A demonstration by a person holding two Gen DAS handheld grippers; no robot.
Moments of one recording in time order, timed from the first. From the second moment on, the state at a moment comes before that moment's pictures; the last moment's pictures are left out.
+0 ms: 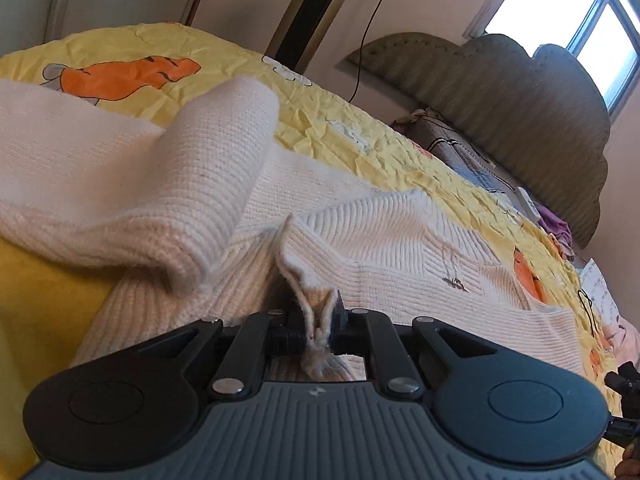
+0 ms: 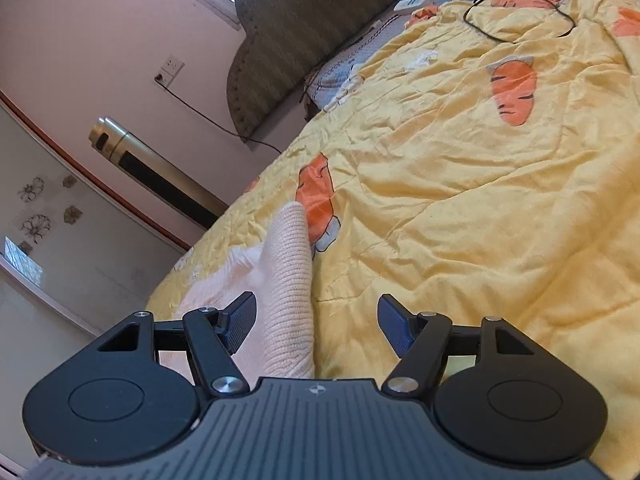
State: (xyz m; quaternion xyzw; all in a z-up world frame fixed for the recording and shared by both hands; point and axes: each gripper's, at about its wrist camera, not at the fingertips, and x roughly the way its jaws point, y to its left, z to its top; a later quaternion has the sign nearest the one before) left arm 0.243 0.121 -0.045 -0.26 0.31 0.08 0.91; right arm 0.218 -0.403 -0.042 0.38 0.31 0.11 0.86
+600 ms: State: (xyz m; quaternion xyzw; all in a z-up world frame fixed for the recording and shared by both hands) left arm 0.231 0.116 -0.053 -0.24 0.28 0.07 0.93; right arm 0.277 -0.365 -0.058 0.31 0.34 0.11 0.88
